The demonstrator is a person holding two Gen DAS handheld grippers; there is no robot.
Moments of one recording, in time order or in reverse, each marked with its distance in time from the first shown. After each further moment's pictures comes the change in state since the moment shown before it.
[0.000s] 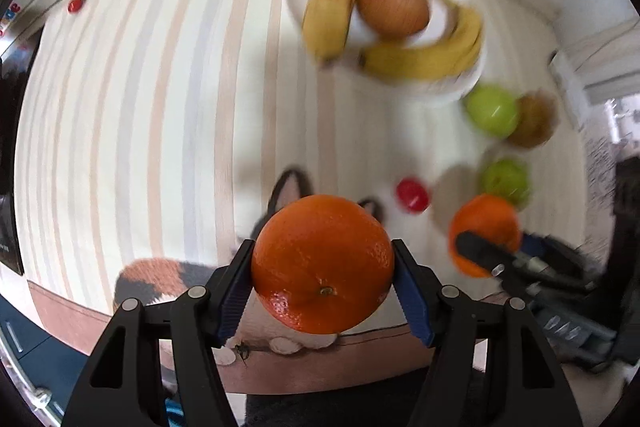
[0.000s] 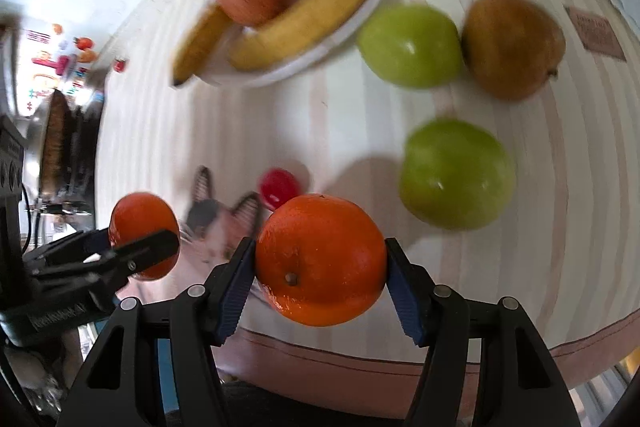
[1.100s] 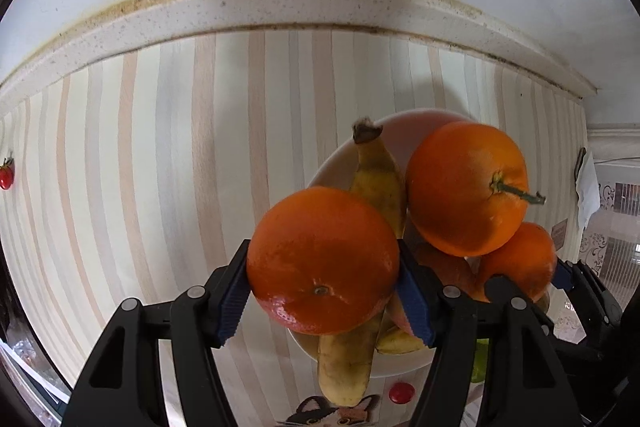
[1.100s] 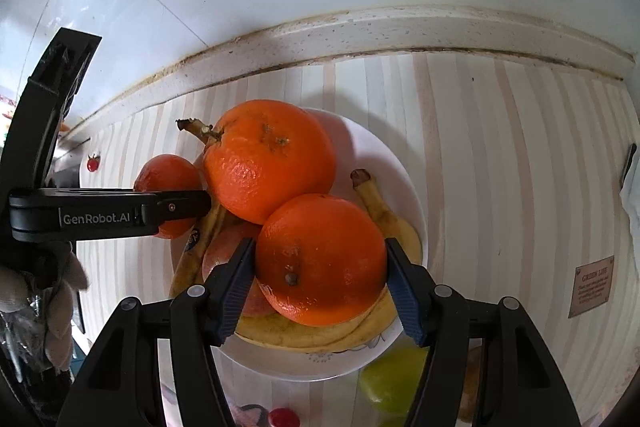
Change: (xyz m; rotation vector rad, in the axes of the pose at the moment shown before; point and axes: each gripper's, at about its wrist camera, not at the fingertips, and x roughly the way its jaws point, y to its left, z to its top) left arm 0.058 0.023 0.221 0.032 0.139 -0.023; right arm 0.005 0.016 0.198 -0.057 -0.110 -0.140
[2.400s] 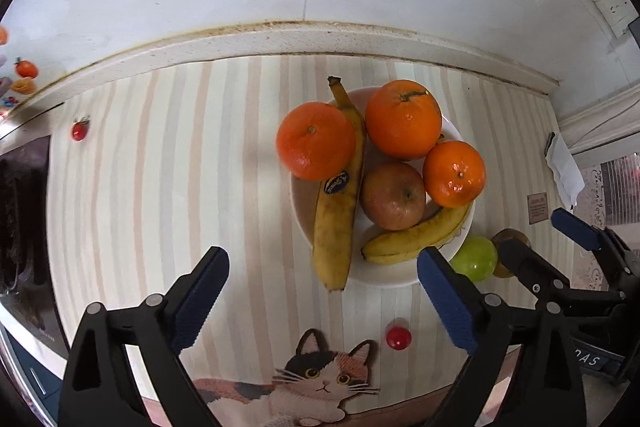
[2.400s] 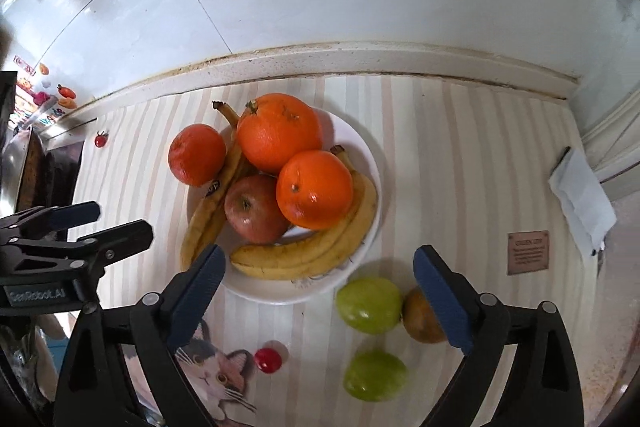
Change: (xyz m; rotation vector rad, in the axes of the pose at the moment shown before) left arm -0.083 -0.026 -0.120 0.001 -0.269 0.080; right arm -0.095 0.017 -0.061 -0.093 -0.093 -0.134
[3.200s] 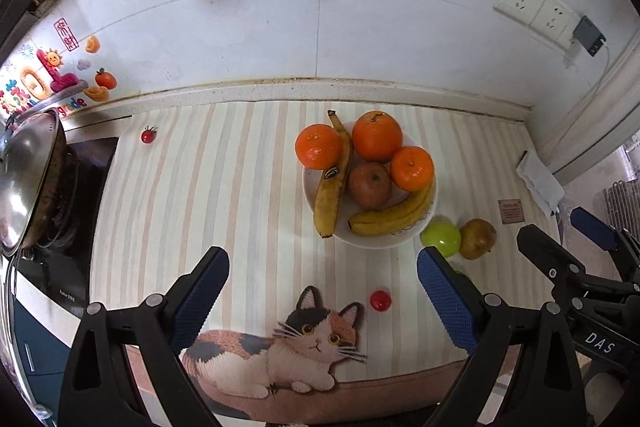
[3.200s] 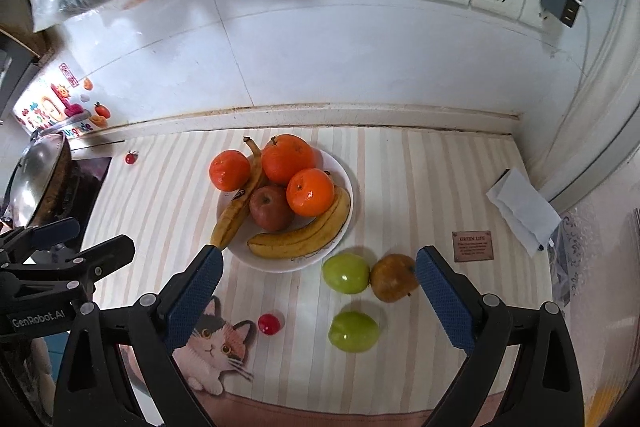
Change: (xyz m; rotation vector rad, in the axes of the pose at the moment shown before) left arm -0.114 -0.029 -0.093 -0.022 -0.248 0.076; right arm -0.135 0.001 -0.070 -0.021 -0.229 -0.016
